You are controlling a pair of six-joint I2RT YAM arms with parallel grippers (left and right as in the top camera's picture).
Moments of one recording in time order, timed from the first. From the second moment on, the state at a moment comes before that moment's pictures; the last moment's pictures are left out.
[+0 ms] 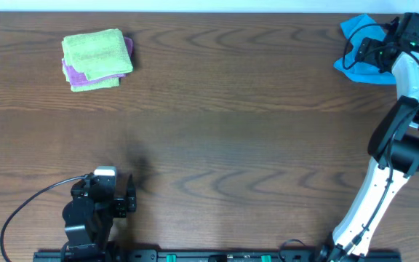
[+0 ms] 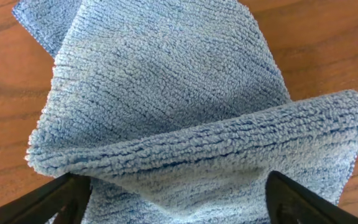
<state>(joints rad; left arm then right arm) 0.10 0.01 0.16 -0.69 0.09 0.15 -0.37 2.49 2.10 -0.57 -0.05 0.04</state>
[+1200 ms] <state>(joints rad) 0.10 0.01 0.16 -0.69 0.09 0.15 -0.24 2.37 2.40 -1.14 0.00 0.09</state>
